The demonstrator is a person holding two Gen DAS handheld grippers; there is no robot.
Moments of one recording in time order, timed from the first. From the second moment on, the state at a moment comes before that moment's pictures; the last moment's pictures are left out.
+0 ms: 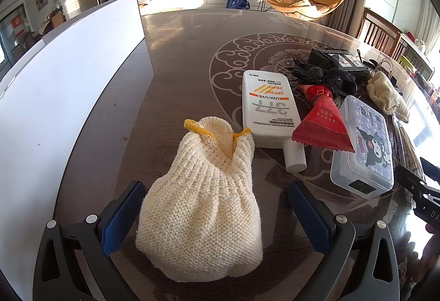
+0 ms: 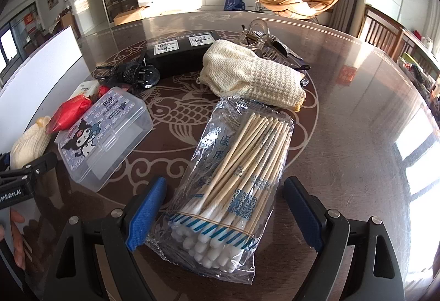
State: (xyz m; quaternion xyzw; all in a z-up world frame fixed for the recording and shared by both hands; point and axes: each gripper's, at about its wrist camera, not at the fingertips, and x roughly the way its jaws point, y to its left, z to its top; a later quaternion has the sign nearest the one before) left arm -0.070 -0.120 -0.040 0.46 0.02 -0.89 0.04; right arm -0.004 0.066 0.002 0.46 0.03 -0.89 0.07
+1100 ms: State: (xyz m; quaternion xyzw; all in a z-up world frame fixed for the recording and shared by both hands) left arm -0.010 -0.132 0.024 0.43 0.09 -0.89 -0.05; right arm 0.022 0.082 0.068 0.45 -0.05 -0.87 0.18
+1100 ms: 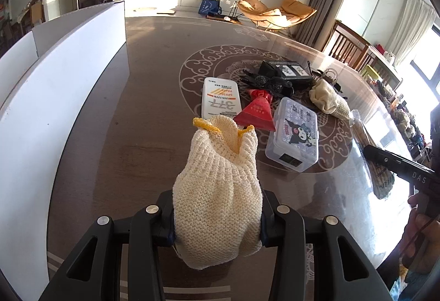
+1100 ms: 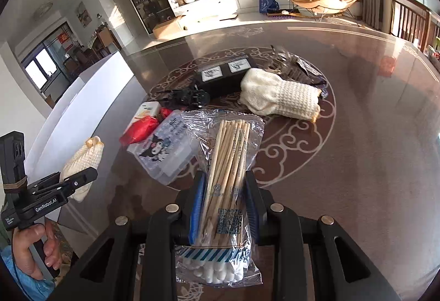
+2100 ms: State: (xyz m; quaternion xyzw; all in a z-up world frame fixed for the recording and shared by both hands) left arm 0.050 -0.406 0.048 0.42 0.09 -0.86 0.27; right arm 0.019 -0.414 0.077 0.43 0.17 -0.80 0.39
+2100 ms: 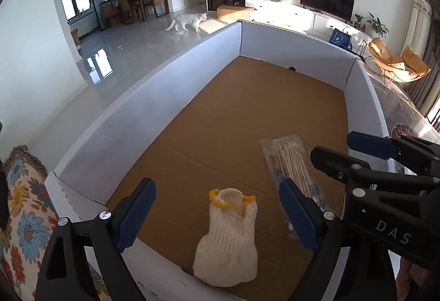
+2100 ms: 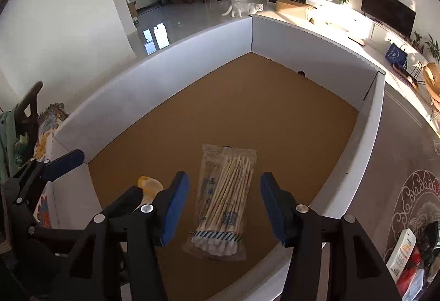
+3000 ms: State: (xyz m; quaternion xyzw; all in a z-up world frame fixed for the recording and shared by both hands) left arm 0.052 -0.344 0.056 0.38 0.05 -0.89 0.24; right arm 0.027 -0.334 0.103 0.35 0.19 -0.84 0.37
